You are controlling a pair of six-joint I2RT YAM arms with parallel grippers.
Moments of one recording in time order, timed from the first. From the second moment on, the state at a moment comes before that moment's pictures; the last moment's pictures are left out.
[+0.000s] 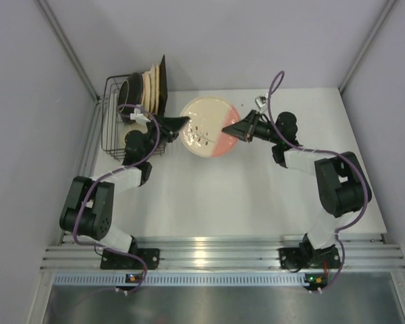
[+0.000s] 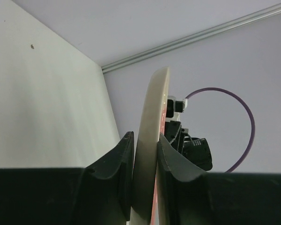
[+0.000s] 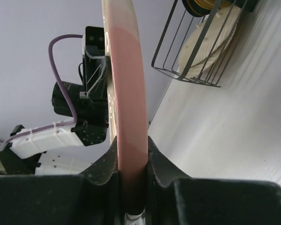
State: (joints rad) left arm -0.24 1.53 0.70 1.01 0.40 -1.34; right arm 0.31 1.74 0.94 0.88 -0.87 1.15
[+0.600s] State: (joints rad) left arm -0.25 1.66 0.74 1.10 0.45 -1.38; right arm 0.28 1.86 0.87 1.16 -0.91 1.37
